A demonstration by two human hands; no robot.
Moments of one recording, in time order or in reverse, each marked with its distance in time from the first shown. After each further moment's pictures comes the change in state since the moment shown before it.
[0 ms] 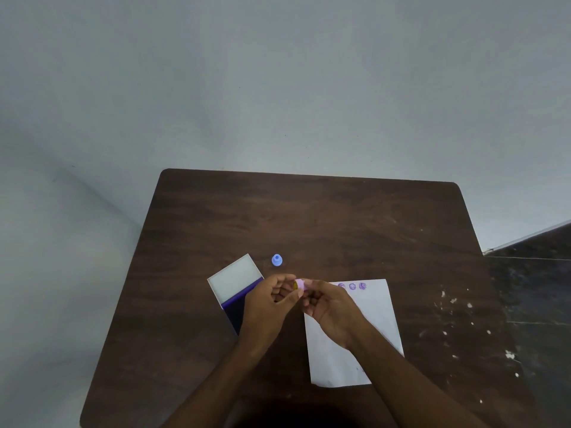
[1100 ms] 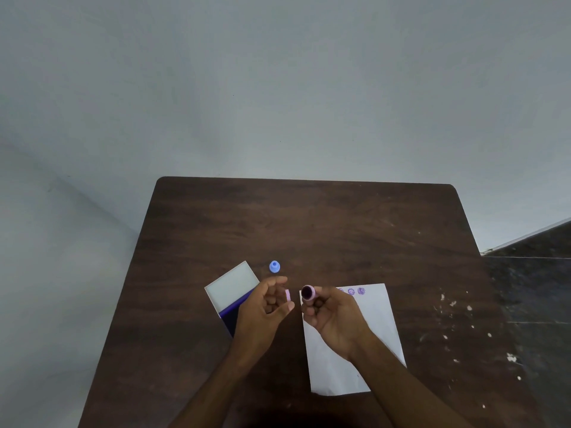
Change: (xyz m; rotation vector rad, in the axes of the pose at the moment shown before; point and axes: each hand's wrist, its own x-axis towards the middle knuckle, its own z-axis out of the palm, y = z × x) left_hand 0.001 -0.014 -0.006 -0.138 -0.032 0.107; right_hand -0.007 -0.001 -0.013 0.234 -0.070 0.052
